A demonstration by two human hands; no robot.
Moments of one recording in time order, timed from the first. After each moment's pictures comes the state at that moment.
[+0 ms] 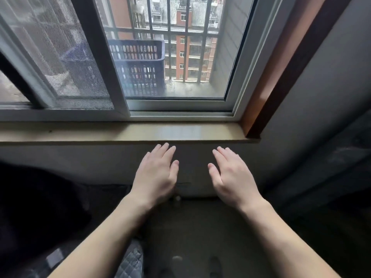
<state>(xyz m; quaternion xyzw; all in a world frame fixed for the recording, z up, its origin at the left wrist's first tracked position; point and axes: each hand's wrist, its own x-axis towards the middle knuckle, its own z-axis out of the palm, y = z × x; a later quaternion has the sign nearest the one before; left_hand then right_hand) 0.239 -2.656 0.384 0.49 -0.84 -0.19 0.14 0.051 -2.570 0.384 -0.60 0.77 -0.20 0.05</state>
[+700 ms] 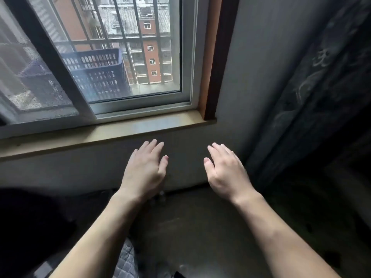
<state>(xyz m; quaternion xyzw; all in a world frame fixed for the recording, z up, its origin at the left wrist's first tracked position) 0.202 -2.554 0.413 0.44 -0.87 -0.17 0.14 0.026 -2.431 0.412 -0.52 0.83 -0.20 0.08</state>
